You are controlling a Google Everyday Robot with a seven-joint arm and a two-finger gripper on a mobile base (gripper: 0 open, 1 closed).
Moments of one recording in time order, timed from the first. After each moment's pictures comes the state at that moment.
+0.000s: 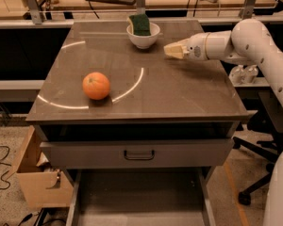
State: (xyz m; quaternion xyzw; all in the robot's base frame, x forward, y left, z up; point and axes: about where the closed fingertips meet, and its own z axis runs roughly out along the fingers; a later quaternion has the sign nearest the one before) arm 0.780 -0.111 0.862 -0.35 0.75 0.27 0.50
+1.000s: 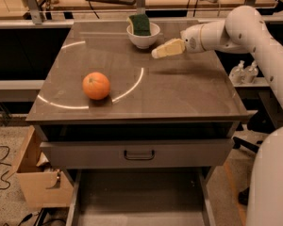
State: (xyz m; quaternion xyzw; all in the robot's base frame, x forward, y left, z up) arm 0.793 -0.103 0.875 -0.36 0.76 0.25 0.48
